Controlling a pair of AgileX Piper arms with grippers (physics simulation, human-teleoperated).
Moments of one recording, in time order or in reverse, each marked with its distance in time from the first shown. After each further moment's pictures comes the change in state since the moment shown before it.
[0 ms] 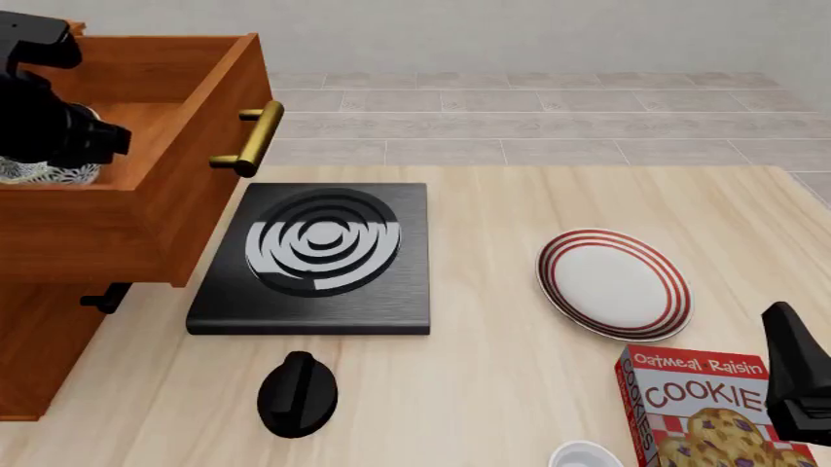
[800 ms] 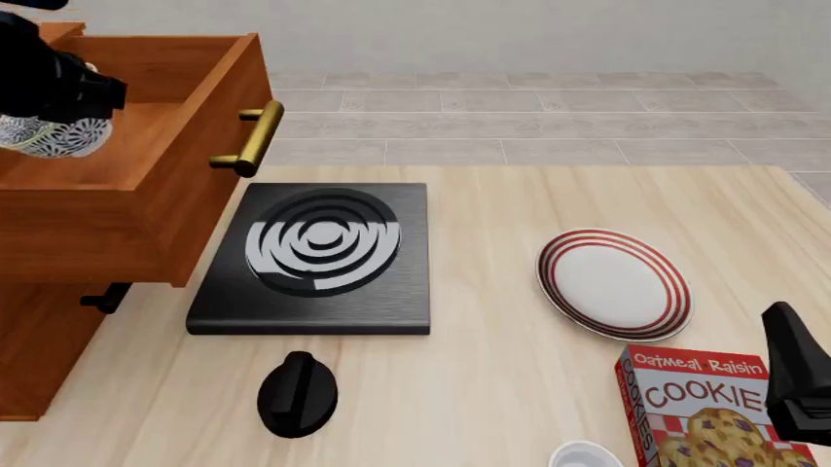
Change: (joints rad) left arm -0.055 -0.021 -0.119 0.051 0.001; right arm 0.000 0.000 0.000 0.000 0.000
